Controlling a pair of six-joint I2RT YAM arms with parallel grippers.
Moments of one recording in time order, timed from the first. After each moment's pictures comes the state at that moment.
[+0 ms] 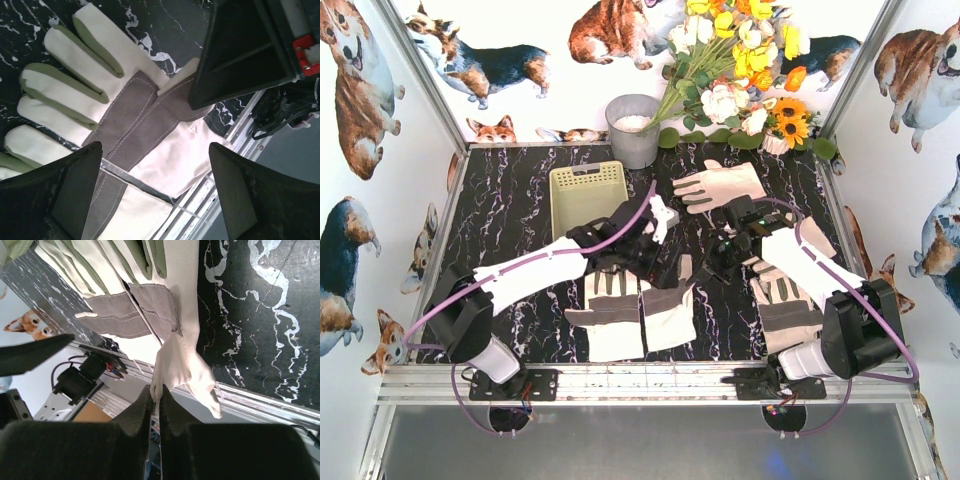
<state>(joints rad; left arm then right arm) -0.83 1.57 1.16 -0.38 0.32 -0.34 0.33 1.39 0.96 -0.81 -0.56 0.82</state>
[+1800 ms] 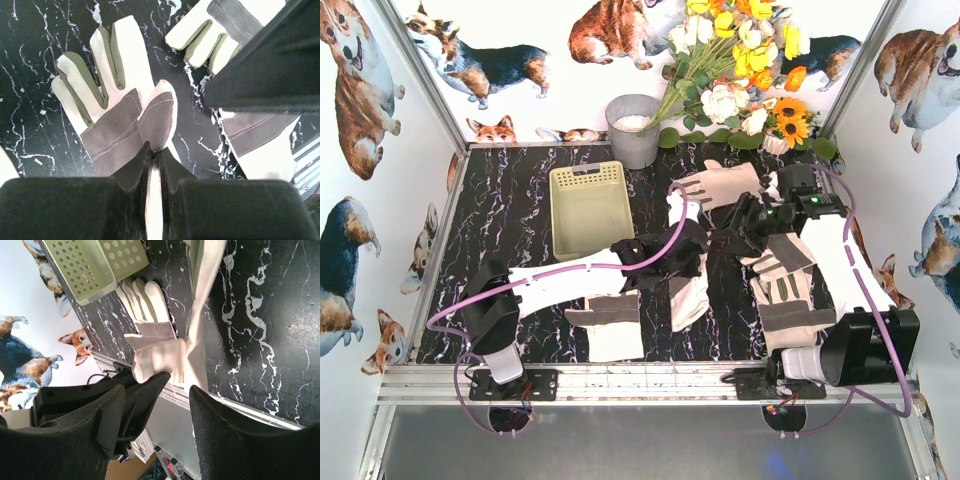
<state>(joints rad) -1.10 1.74 1.38 -0.33 -0.33 -0.75 0.05 1.33 1.19 -0.95 -0.66 0.63</state>
